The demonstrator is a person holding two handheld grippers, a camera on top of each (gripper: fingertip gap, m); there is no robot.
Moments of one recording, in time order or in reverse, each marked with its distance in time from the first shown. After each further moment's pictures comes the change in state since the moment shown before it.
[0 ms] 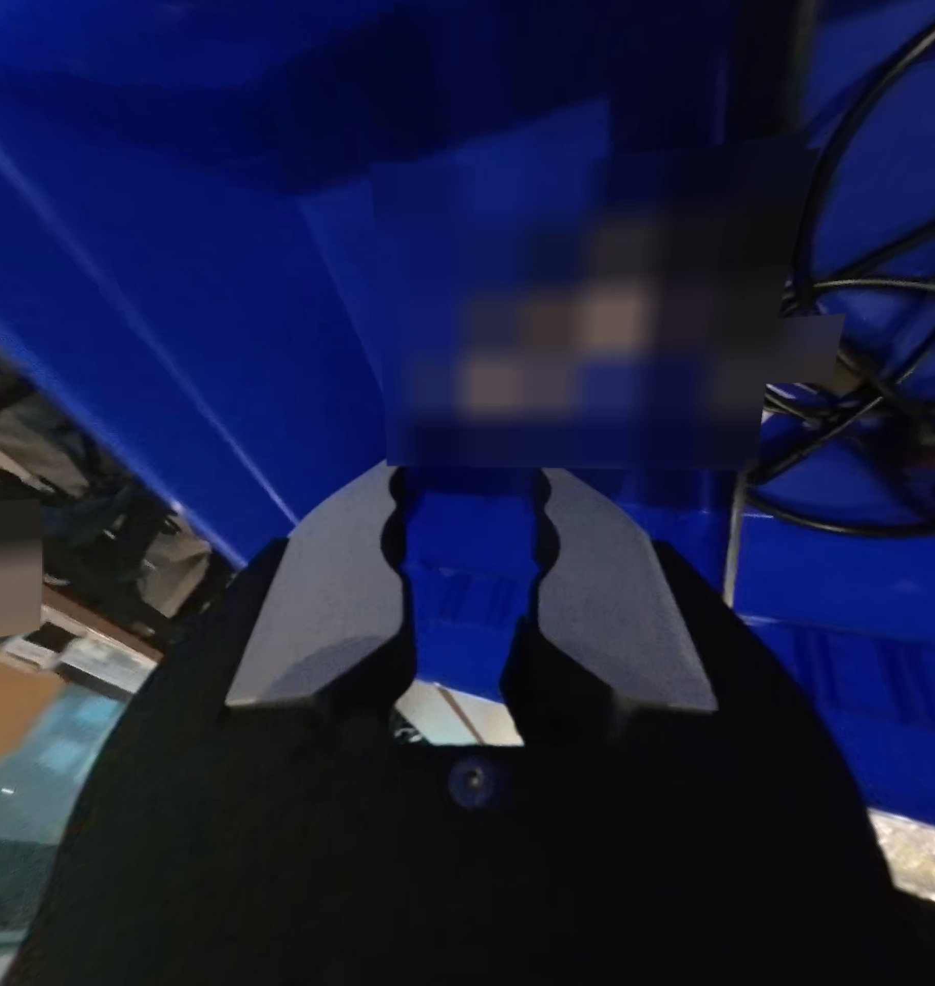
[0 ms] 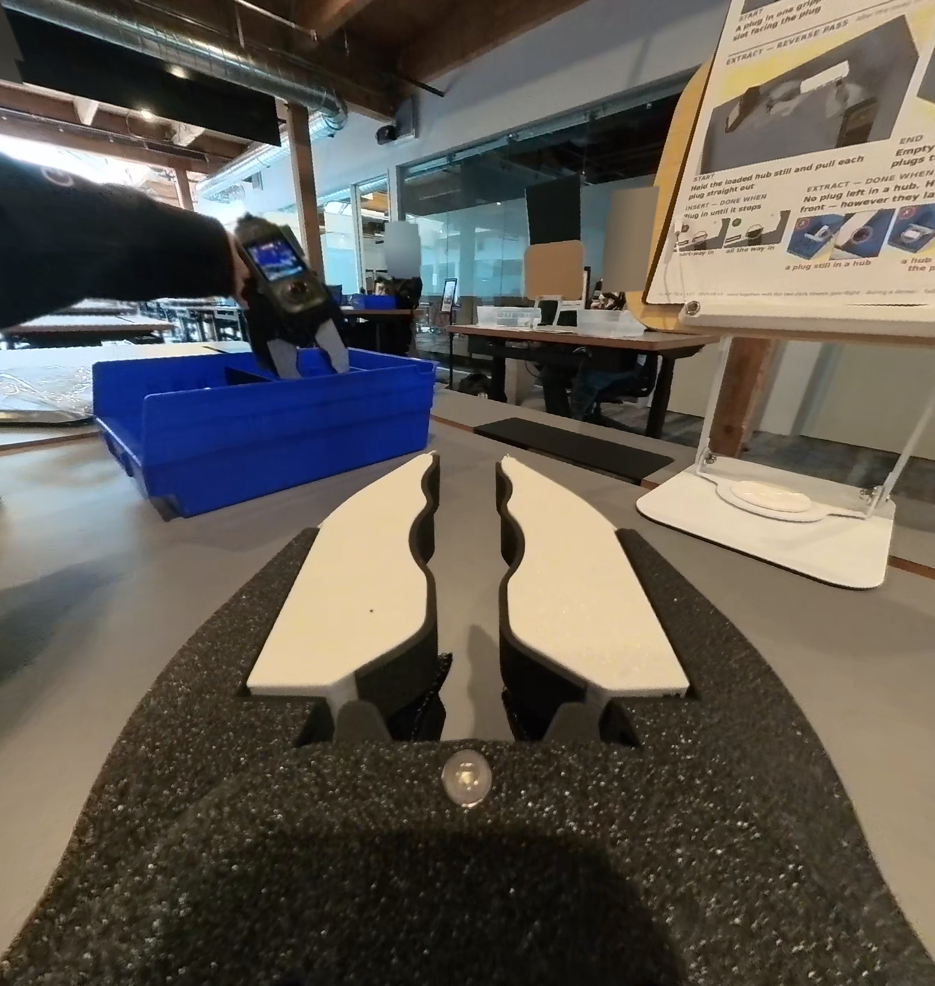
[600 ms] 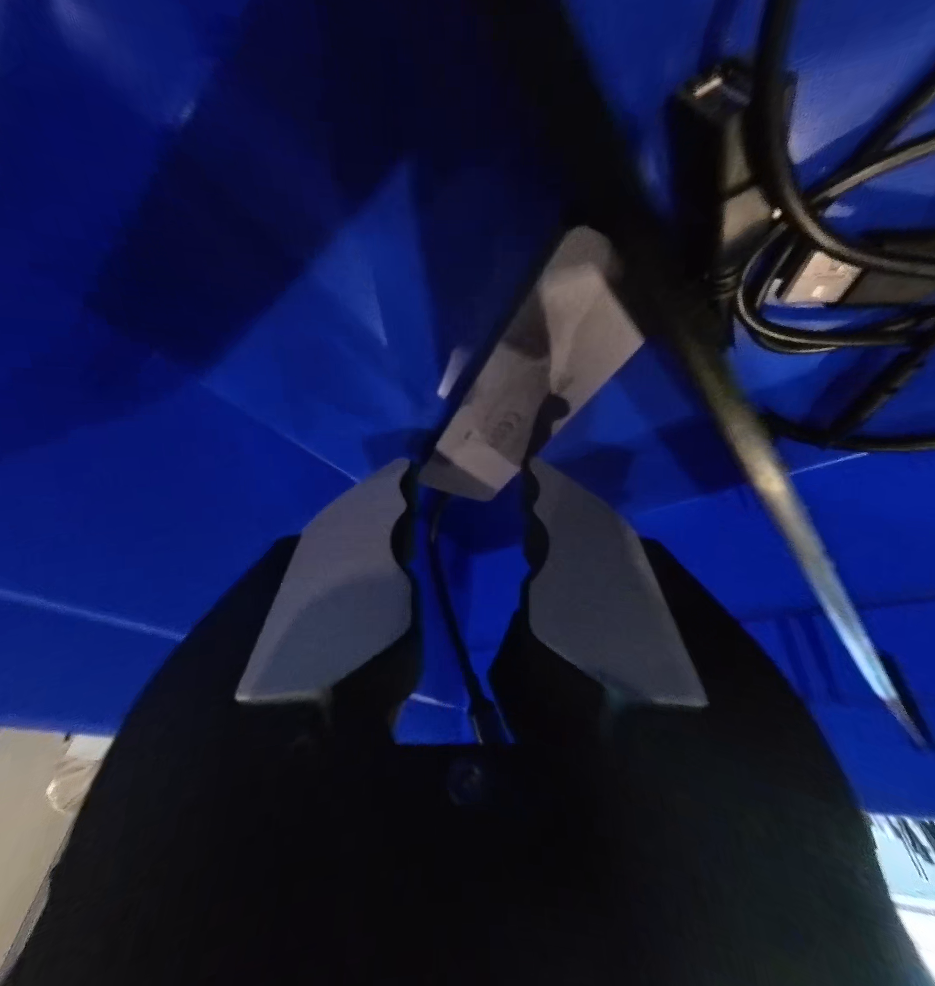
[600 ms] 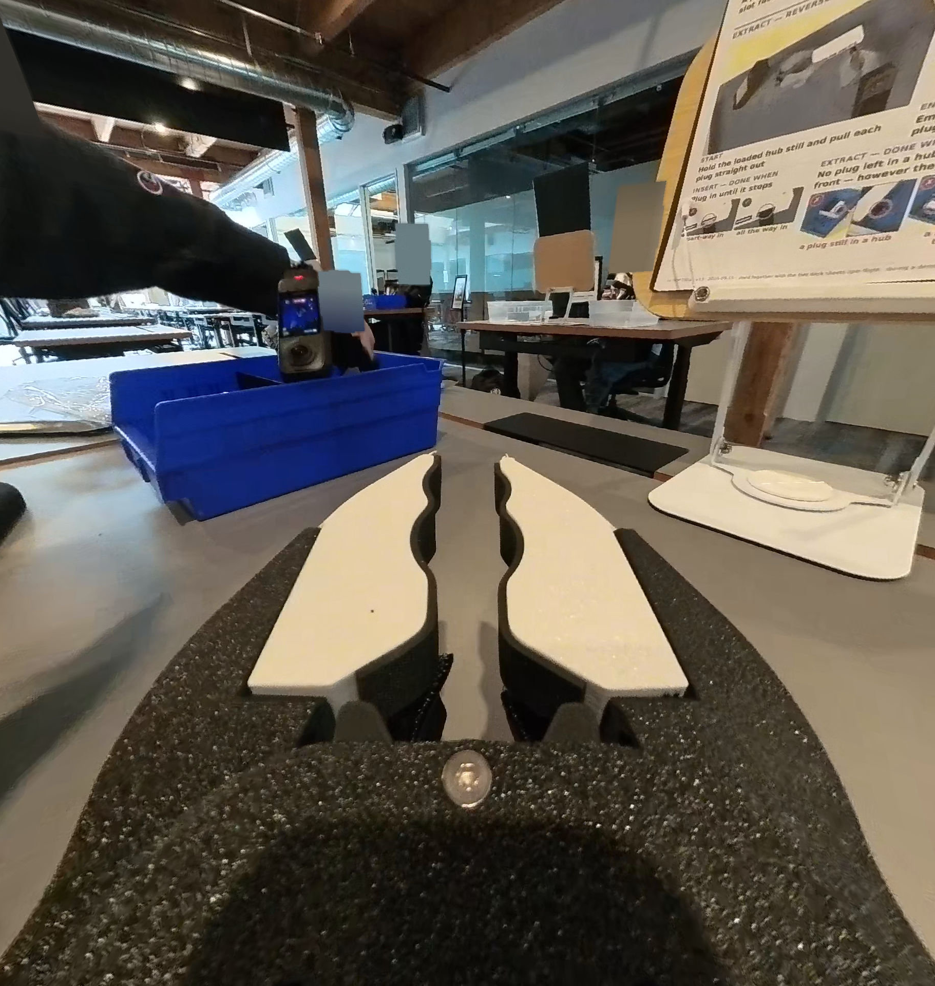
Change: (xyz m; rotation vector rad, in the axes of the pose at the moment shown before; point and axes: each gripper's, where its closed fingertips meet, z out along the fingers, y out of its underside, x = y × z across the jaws) left arm 0.007 -0.016 0.037 -0.031 0.113 0.450; right arm 0.001 0.002 0.000 -0.007 -0.019 0.044
